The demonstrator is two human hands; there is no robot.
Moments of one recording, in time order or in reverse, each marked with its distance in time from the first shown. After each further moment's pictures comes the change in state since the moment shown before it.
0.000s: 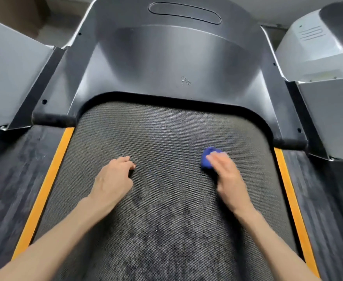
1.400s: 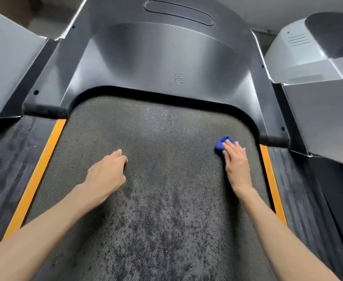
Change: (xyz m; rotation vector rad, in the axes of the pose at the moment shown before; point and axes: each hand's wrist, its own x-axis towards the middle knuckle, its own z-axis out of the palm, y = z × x) left_hand -0.010 0.014 -0.013 0.131 -0.175 -0.040; right_hand 0.026 0.035 -0.021 0.044 0.105 0.252
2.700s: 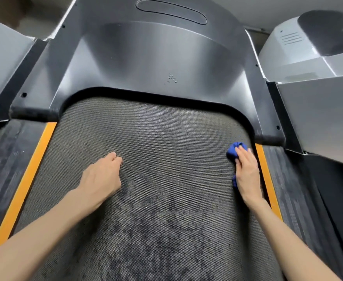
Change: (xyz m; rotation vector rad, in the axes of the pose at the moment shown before) left_hand 0.005 -0.002 0.009 0.071 0.071 0.067; right_hand -0.020 0.025 -0.023 0.025 0.035 0.171
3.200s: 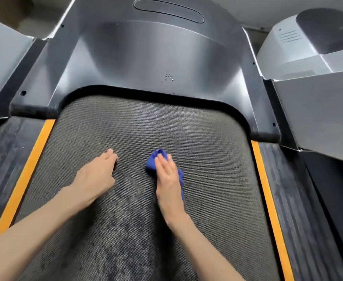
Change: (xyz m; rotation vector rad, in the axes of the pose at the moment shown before) left_hand -0.005 -0.003 -0.001 -0.047 -0.116 -0.019; right_hand -0.097 -0.153 0.086 0.267 -0.167 -0.234
